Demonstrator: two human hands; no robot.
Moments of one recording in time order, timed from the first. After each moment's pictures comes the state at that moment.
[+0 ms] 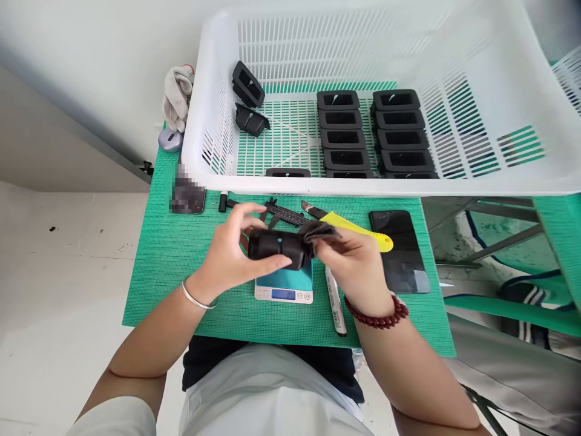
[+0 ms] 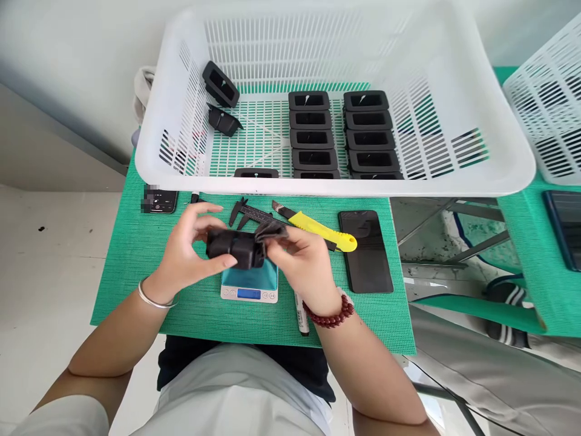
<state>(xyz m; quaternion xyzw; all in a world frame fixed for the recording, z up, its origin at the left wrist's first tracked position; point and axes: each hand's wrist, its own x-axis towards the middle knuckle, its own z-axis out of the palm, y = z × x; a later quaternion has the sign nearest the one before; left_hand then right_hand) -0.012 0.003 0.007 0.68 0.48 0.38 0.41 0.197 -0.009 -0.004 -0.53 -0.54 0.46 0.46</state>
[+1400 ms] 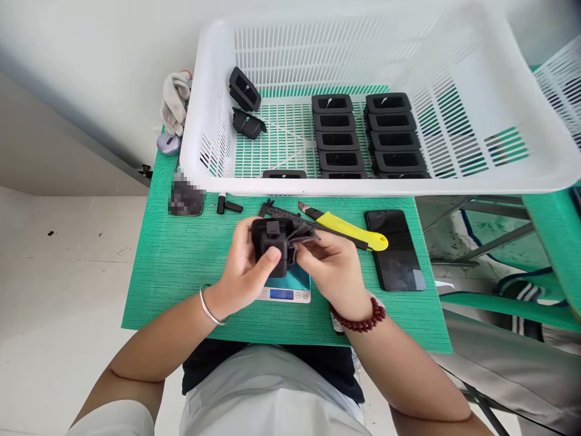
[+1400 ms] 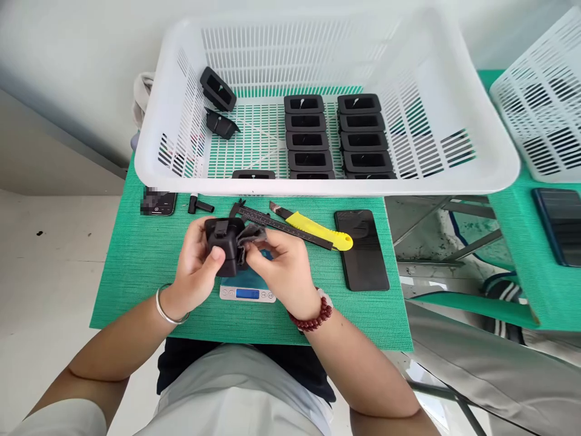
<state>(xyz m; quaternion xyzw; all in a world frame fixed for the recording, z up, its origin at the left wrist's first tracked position) 0.017 -0.019 -0.006 0.56 0.42 0.51 0.50 0.174 -0.015 0.006 -0.51 -0.57 0.46 0.45</state>
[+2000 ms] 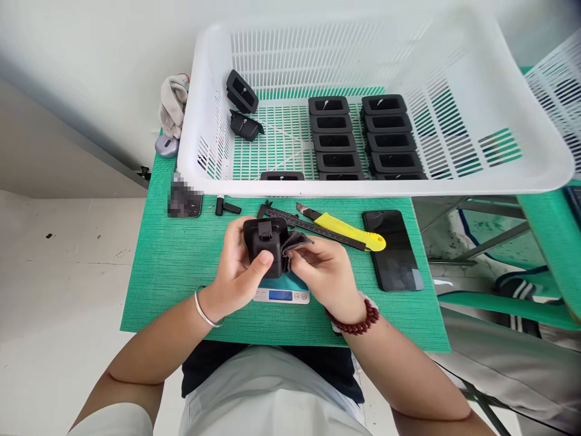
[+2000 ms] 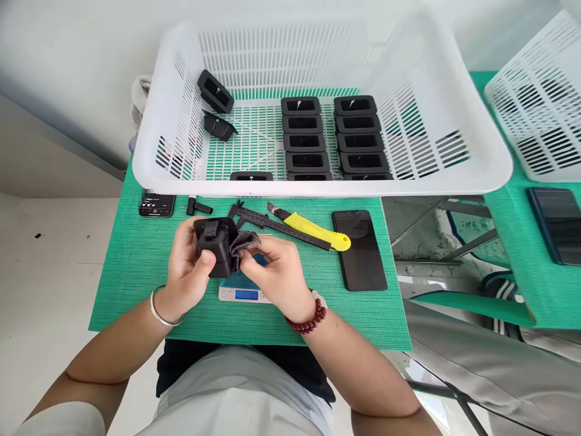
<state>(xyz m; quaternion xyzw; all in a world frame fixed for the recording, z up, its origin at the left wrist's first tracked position) 0.013 -0.018 -0.002 0.58 0.38 0.55 0.46 0.171 -0.018 0.004 -0.48 -0.60 0.45 0.45</state>
